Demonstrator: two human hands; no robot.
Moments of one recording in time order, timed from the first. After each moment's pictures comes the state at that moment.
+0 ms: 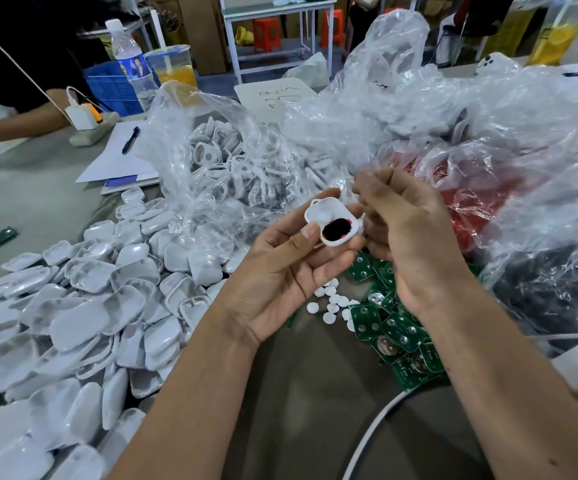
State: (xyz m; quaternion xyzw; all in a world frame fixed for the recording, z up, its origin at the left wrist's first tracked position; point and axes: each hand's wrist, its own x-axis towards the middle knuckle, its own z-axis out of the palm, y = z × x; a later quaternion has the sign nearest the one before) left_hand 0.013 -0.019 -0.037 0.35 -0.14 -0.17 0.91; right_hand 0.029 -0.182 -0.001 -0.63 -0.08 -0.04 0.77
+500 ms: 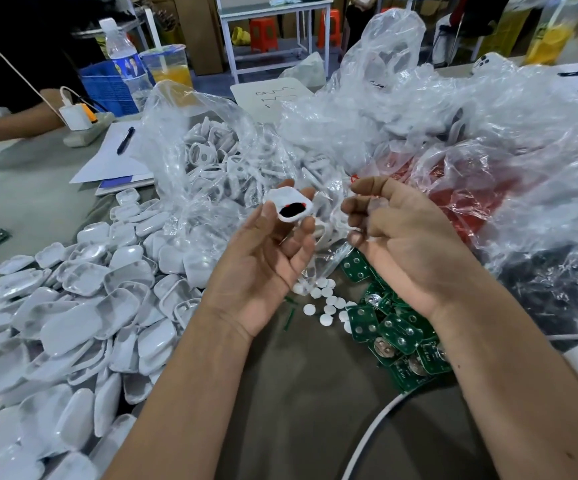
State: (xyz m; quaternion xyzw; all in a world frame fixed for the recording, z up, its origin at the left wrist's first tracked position) left_hand 0.017 -0.013 -0.034 0.33 -0.02 -0.06 0.94; right_hand 0.038 -0.192 -0.005 -0.57 -0.05 0.10 0.82
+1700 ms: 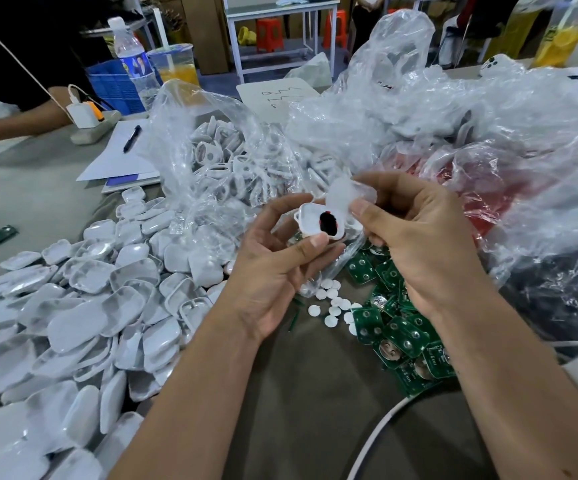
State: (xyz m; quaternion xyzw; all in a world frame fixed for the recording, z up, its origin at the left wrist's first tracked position) left_hand 0.017 -0.020 -0.040 0.45 -0.07 -0.02 0.89; right_hand 0.038 -0.191 -0.012 -0.67 -0.08 -0.07 0.74
